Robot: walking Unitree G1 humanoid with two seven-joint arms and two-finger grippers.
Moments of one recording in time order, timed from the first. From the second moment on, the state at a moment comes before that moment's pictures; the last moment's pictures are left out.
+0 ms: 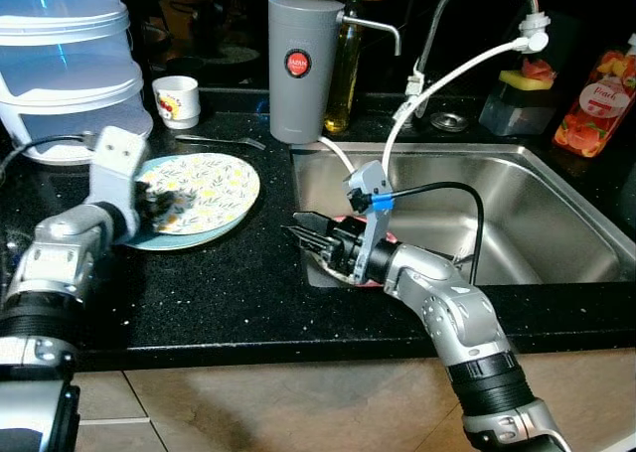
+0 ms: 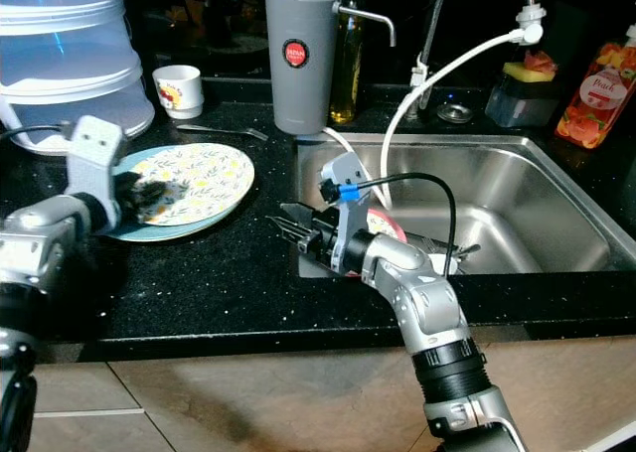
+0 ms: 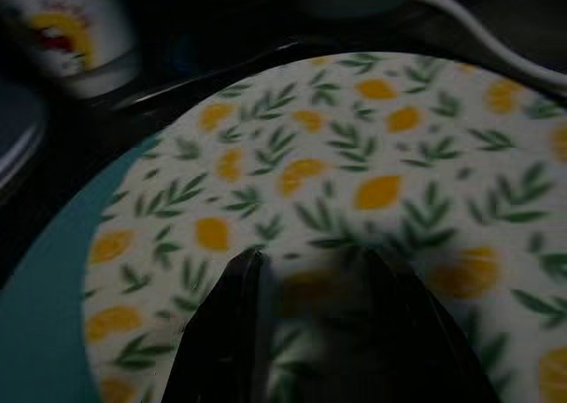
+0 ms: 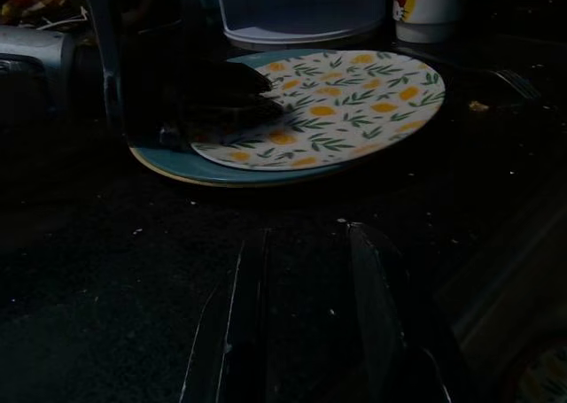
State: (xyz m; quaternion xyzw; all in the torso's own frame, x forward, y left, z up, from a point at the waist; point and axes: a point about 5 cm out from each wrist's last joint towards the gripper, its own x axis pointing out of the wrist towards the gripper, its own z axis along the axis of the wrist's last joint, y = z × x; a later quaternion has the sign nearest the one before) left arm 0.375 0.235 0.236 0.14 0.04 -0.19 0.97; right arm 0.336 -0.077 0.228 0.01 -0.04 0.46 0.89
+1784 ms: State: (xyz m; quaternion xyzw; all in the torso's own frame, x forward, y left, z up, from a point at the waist) left arm 0.347 0.248 0.322 0.03 -0.24 -0.04 0.97; right arm 0.384 -0.052 0.253 0.13 -0.06 0.34 0.93
